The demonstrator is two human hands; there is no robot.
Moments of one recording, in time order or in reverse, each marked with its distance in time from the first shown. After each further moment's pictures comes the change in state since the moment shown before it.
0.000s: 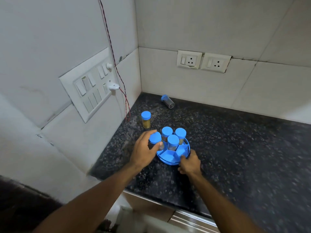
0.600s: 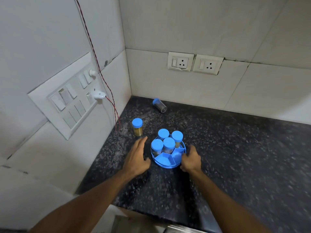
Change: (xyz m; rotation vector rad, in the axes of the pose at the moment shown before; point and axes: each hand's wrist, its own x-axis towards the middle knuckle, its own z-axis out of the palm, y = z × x) left_hand 0.034 -0.034 0.012 0.292 -0.290 -0.079; right_hand 0.055 -0.019 -0.013 -0.120 0.039 0.046
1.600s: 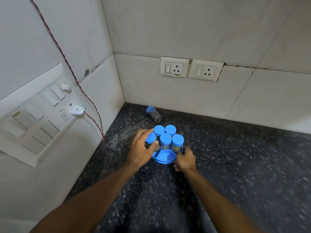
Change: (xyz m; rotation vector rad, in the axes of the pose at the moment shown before) left_hand 0.105 0.055 0.015 -0.220 0.309 0.166; right_hand 0.077 -0.038 -0.009 0.192 -0.090 0.026
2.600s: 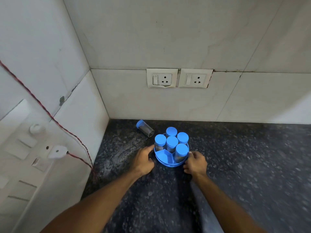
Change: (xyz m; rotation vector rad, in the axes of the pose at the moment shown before) left_hand 0.076 -0.043 0.024 0.080 -0.581 -0.218; right_hand 0.037 -0.024 -0.012 0.198 0.278 0.167
